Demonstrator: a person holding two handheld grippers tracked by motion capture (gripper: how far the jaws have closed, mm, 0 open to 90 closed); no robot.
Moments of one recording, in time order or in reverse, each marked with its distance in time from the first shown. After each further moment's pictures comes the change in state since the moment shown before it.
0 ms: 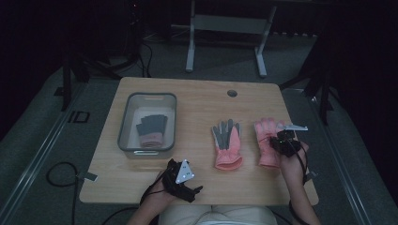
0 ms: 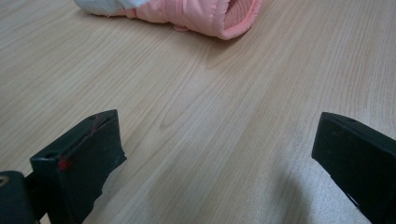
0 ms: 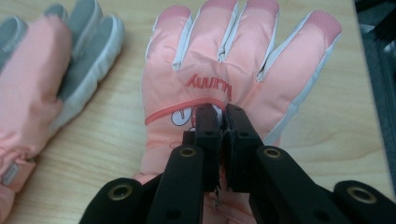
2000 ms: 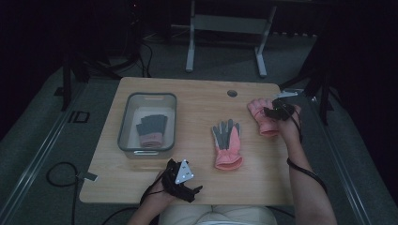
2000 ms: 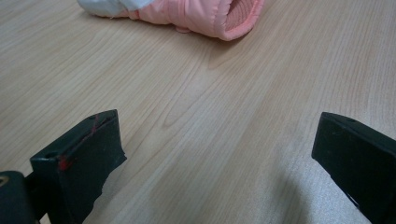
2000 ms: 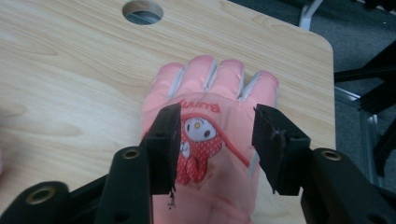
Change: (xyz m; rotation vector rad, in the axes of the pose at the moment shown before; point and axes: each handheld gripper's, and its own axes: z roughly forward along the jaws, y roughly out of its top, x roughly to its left) left arm 0.001 -0.001 -0.001 -0.007 0.006 -0.005; right arm -0.046 0.102 0.094 -0.078 -0.005 -0.199
